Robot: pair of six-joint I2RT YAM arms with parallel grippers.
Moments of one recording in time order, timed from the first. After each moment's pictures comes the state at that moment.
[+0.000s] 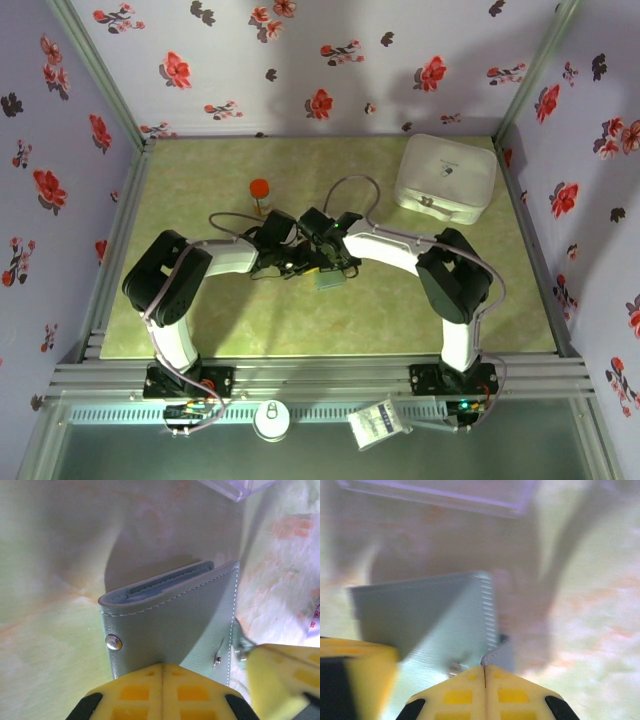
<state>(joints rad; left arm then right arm) -0.64 1.81 0.88 -0.03 0.46 -0.90 0.86 1.88 1.34 -0.85 0.26 0.72</state>
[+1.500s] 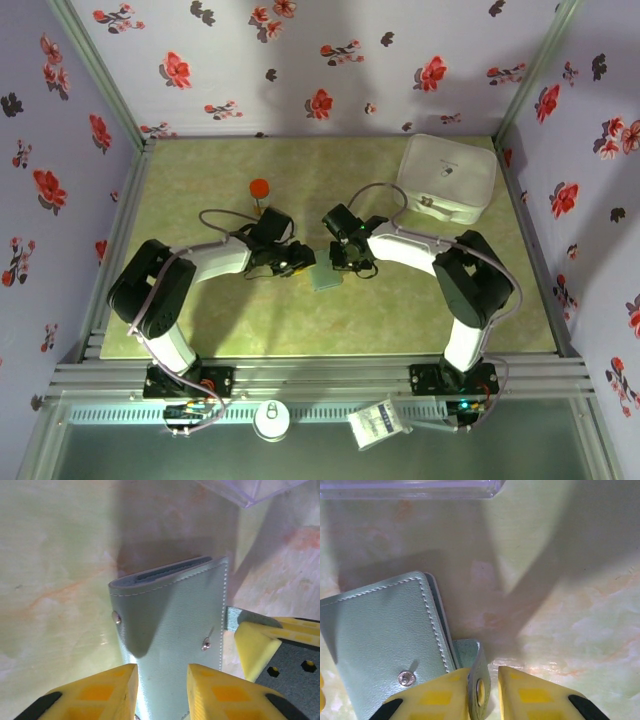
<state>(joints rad) -0.64 1.70 0.88 -0.17 0.39 -0.91 0.75 1.79 1.13 -0.60 0.02 0.74</state>
